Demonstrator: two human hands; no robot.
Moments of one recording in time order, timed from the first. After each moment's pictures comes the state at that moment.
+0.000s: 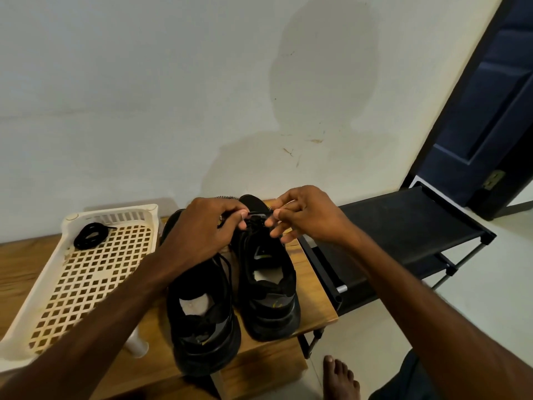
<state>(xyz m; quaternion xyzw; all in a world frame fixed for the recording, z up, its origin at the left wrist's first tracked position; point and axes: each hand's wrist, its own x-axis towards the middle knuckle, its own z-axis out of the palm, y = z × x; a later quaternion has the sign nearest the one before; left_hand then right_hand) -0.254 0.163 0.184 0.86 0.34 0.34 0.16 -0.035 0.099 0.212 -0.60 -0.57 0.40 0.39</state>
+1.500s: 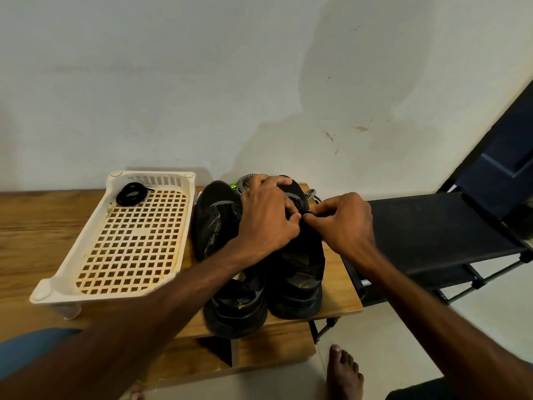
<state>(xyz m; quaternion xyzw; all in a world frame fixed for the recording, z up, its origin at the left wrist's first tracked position) -0.215 0.140 0.157 0.80 0.49 0.30 0.16 -0.060 0.092 0.164 -0.74 -0.54 0.14 0.38</state>
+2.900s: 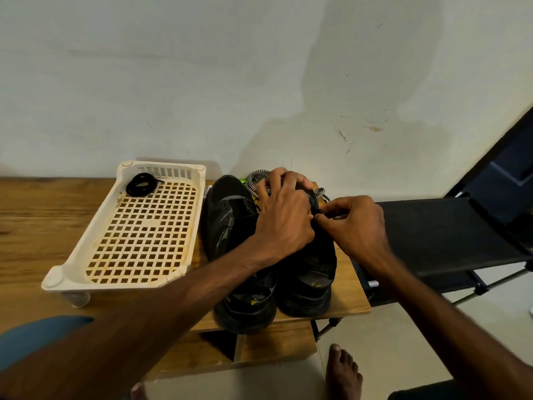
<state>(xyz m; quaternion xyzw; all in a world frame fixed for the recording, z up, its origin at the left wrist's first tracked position) -0.209 0.133 0.159 0.84 0.48 0.25 0.06 -0.059 0.092 0.157 -0.72 -0.58 0.12 0.37</state>
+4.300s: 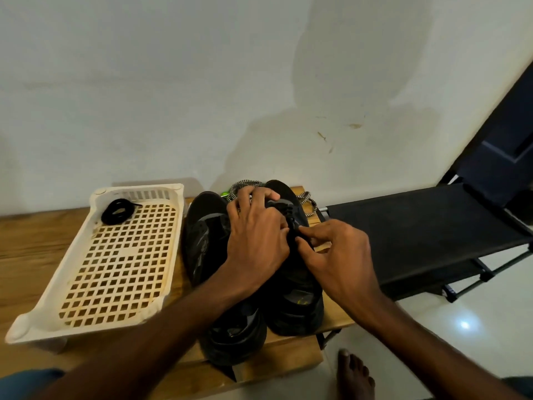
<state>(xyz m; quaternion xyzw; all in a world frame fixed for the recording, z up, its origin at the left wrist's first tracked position) -0.215 0.129 0.155 0.83 0.52 0.21 0.04 -0.073 0.057 0.140 -0.67 -0.61 0.09 0.42</state>
